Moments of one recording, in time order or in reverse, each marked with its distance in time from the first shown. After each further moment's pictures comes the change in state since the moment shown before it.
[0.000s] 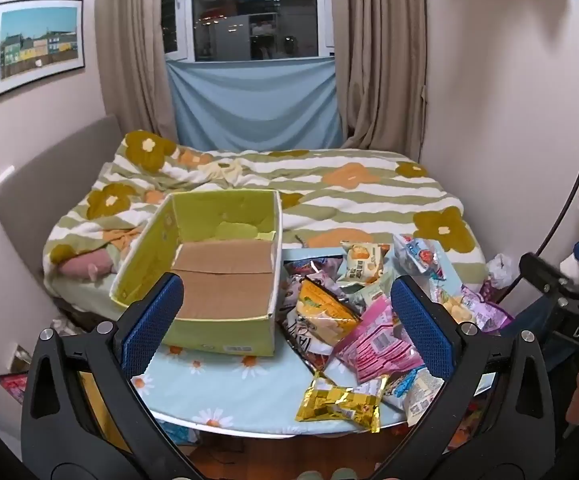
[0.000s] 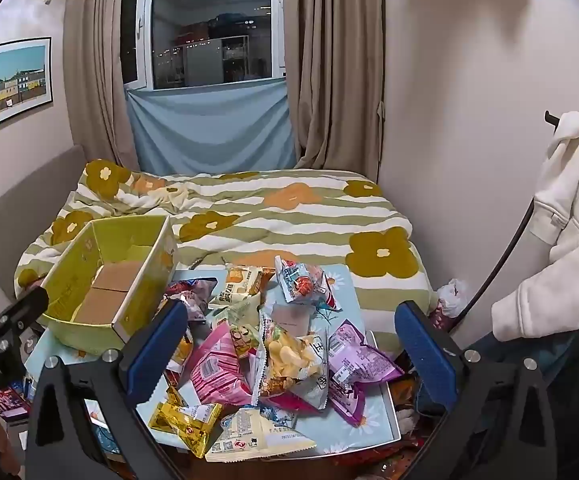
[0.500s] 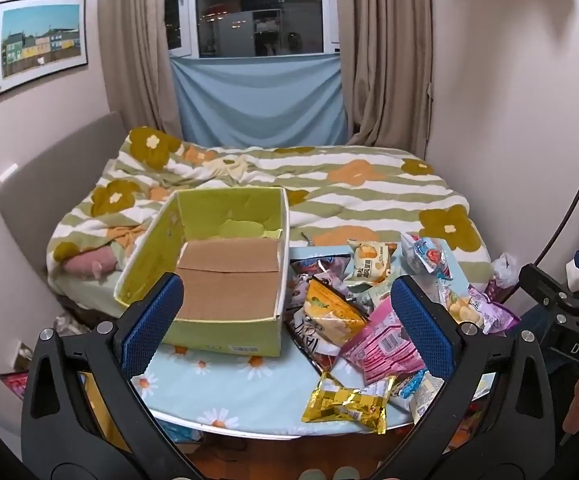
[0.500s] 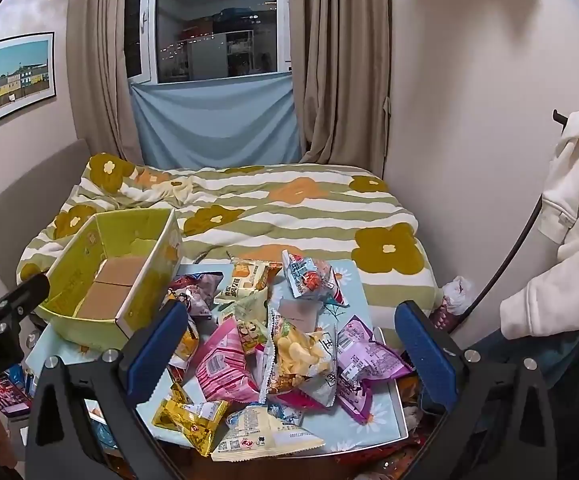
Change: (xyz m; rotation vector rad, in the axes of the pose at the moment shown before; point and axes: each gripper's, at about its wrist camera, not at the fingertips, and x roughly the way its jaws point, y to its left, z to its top) left arm 0.007 0.008 0.004 -0.019 0.010 0.002; right arm 0.003 0.008 -0.003 -0.013 0.017 0.009
